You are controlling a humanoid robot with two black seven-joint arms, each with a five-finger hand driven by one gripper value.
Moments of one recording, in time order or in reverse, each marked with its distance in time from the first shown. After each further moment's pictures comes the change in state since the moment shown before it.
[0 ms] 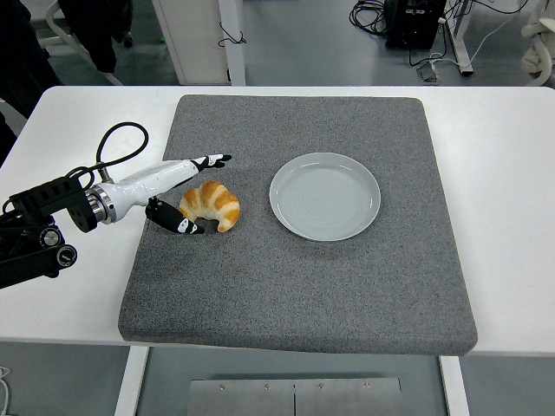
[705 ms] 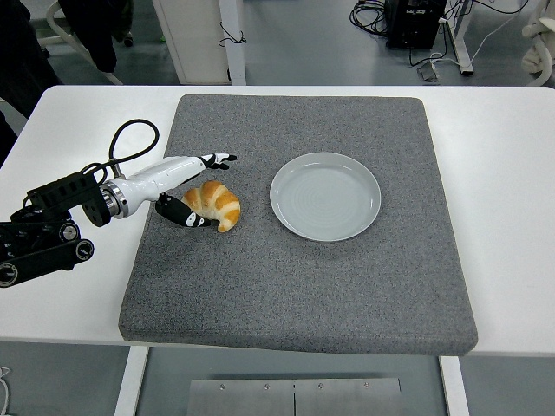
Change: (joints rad) left arm 0.004 -0.084 0.010 0.103 0.020 0.003 -0.004; right arm 0.000 0.000 0.000 0.000 0.000 0.000 0.000
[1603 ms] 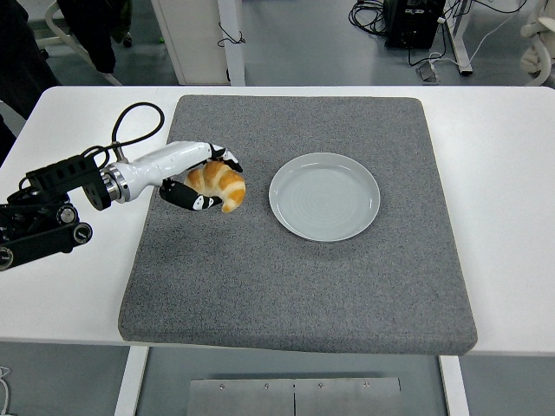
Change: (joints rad) left arm -0.101 0.024 0.004 -0.016 -0.021 -0.030 -0.062; right arm 0.000 0.000 0.000 0.000 0.000 0.000 0.000
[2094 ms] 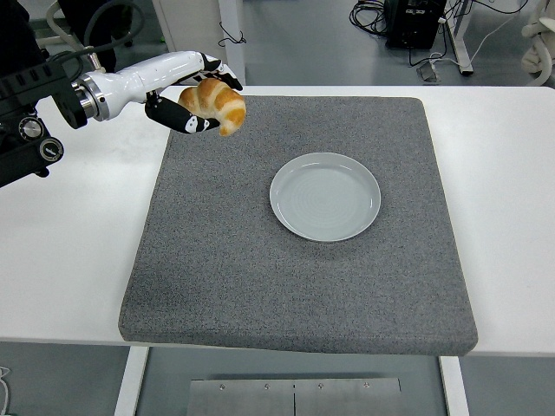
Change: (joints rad) left arm -0.148 0.045 -0.175 0.014 -0.006 -0.203 0.002; right arm 0.000 0.000 0.000 0.000 0.000 0.000 0.000
